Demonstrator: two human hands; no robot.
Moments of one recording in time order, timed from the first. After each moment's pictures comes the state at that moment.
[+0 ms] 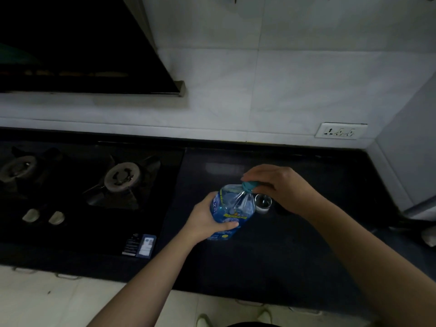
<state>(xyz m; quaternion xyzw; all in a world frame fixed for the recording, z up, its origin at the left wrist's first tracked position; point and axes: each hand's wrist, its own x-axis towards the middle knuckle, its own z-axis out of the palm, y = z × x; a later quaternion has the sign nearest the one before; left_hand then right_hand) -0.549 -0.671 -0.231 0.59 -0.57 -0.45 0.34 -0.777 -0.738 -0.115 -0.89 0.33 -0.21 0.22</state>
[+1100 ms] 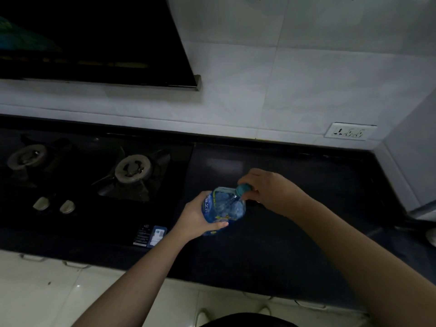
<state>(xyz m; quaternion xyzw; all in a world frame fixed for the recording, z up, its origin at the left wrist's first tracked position) -0.492 -0.649 -0.250 0.61 -0.60 -0.39 0.35 -0.714 -0.718 -0.121 -0.90 0.39 -0.04 0.20</state>
